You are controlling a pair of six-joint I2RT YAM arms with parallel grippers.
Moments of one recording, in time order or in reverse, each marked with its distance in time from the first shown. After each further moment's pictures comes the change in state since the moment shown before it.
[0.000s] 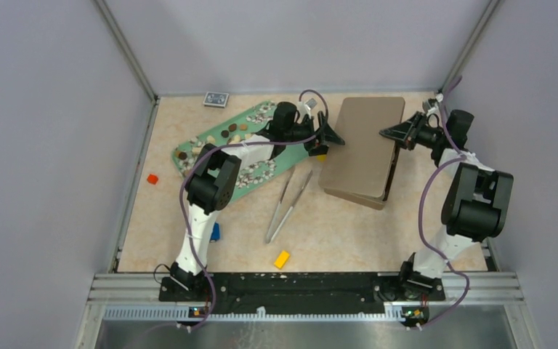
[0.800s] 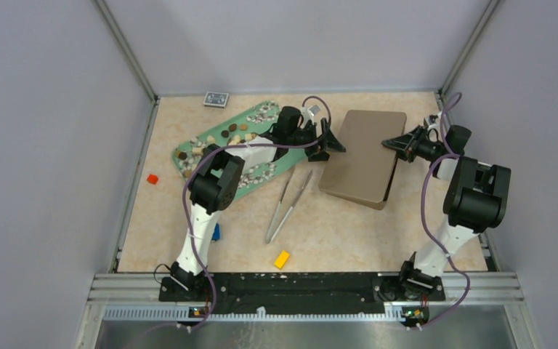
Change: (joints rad) left arm -0.020 0.028 0.007 -0.090 -0.024 0.076; right arm -0.051 0.096 -0.112 0.132 0.021 0.076
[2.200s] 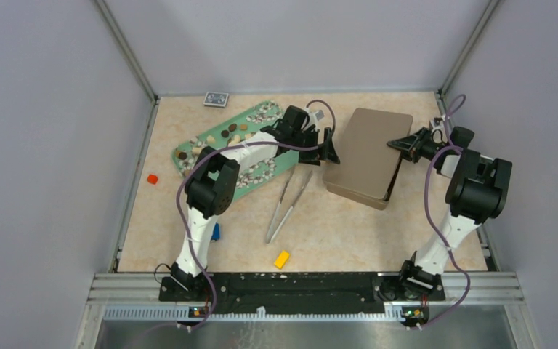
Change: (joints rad) left arm -0.028 -0.070 0.056 -0.421 -0.194 0.370; right arm -0.046 0.130 0.086 -0.040 0.010 -0.060
